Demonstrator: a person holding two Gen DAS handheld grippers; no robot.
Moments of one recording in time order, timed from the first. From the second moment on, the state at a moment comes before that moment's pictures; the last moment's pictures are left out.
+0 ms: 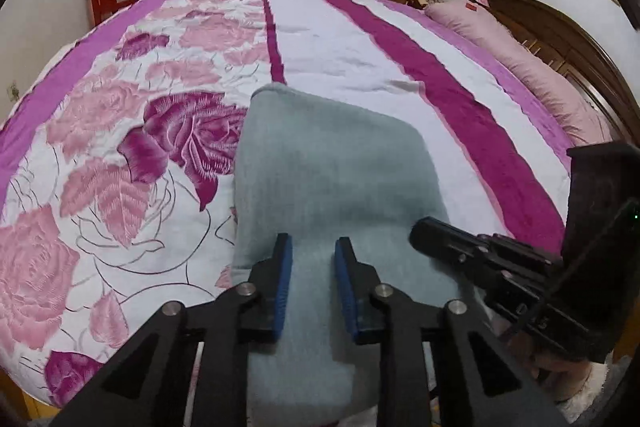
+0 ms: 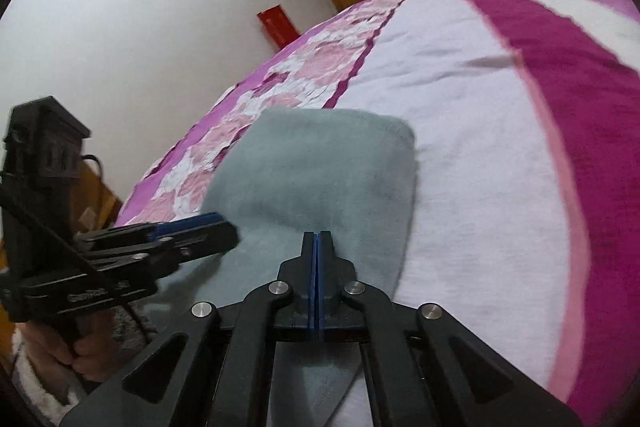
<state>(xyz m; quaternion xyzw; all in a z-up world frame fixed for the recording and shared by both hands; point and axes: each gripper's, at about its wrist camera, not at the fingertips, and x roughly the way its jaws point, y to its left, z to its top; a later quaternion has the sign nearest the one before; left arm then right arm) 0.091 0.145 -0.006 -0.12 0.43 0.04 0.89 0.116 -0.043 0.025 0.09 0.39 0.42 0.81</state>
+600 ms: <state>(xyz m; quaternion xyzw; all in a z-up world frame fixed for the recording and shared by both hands) 0.127 0.153 0.020 -0.11 0.40 0.05 0.91 0.173 -0.029 0.034 0.13 0.39 0.39 0.83</state>
